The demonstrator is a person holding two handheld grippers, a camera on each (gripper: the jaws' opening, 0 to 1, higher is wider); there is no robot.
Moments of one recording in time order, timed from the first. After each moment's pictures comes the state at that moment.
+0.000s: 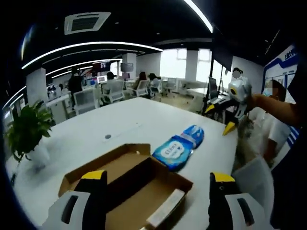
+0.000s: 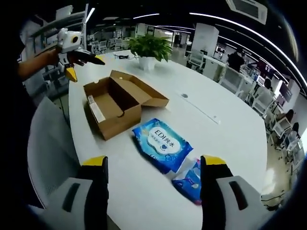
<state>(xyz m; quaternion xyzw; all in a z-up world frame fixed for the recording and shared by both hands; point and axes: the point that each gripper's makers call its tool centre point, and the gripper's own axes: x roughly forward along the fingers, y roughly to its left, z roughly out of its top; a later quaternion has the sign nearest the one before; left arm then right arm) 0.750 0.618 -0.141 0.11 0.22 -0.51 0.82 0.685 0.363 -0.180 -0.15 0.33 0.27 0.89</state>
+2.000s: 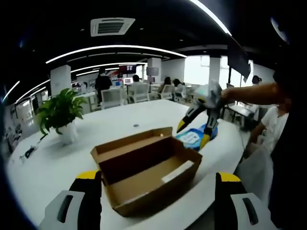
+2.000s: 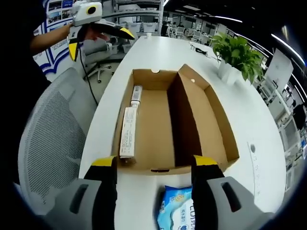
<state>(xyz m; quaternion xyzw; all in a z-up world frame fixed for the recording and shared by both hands) 0.714 0.731 -0.156 0.08 0.21 -0.42 0.88 0.762 0.548 -0.246 -0.30 0.33 0.54 0.71</state>
